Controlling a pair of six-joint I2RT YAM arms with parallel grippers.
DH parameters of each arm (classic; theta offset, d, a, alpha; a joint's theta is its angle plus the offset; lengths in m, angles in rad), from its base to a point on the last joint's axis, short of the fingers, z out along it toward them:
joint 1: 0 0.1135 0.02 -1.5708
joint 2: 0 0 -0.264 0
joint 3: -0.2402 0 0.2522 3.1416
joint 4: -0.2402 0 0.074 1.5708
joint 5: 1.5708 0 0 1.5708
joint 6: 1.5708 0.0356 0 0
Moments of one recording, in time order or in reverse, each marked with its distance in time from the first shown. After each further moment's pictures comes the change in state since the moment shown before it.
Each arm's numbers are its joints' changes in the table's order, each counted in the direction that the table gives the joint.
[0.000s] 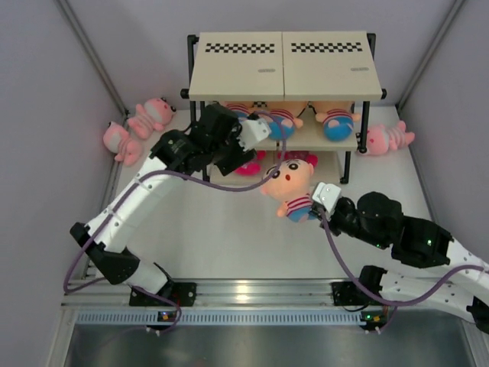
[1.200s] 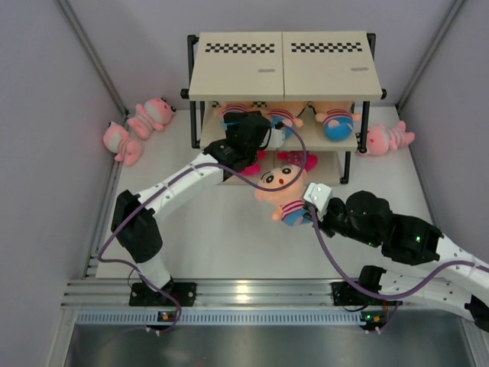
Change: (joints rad) left arm -0.099 0.251 0.235 0.676 -0.609 0.622; right arm 0.000 0.002 0.029 0.005 -0.009 0.047
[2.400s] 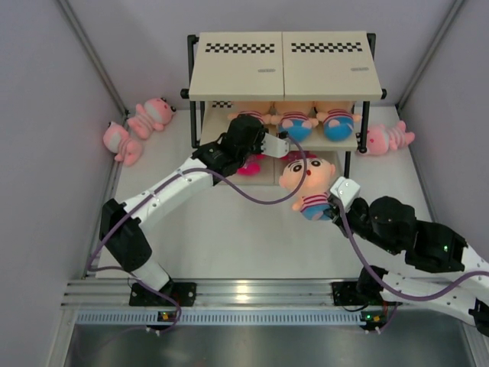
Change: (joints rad) left arm 0.015 -0.101 0.069 0.019 0.341 0.083; right arm 0.000 -0.103 -0.037 -0.123 0.158 0.105
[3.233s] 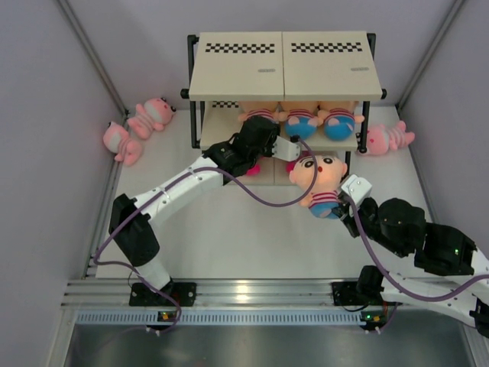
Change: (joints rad) left arm -0.055 0.073 -0.076 -0.021 0.011 0.000; right arm 0.000 -0.035 -0.025 -0.056 0.077 0.048
